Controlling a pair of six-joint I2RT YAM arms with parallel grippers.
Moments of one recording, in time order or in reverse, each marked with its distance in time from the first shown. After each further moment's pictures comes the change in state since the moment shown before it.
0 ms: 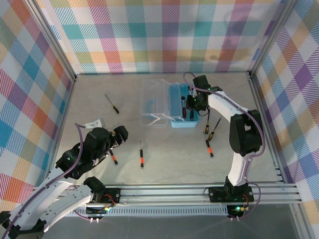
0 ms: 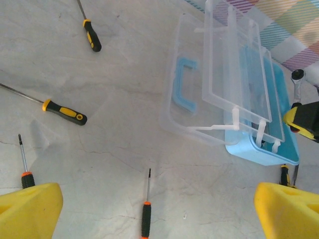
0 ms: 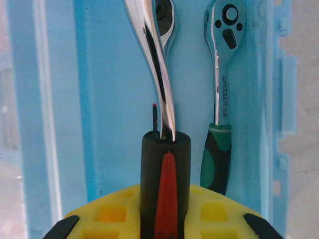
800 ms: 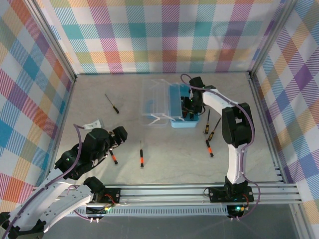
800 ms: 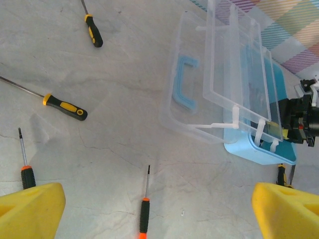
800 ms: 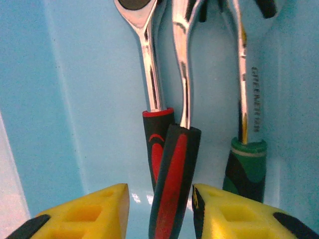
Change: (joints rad) left arm 0.000 -0.002 0.002 -0.013 0.009 -0.026; right arm -0.009 0.153 0.105 -0.051 -0.061 0.066
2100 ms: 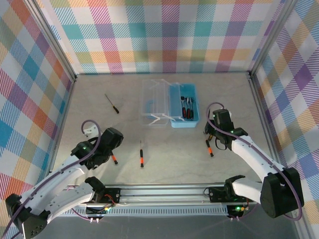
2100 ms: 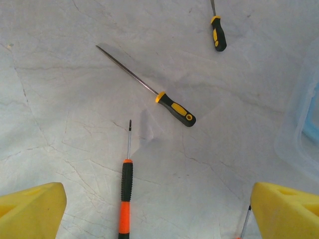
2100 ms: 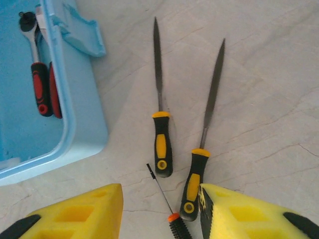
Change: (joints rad) left arm 0.000 0.219 -0.018 -0.190 -0.275 -0.256; right arm -0.004 -0.942 -0.916 0.294 0.412 0.135
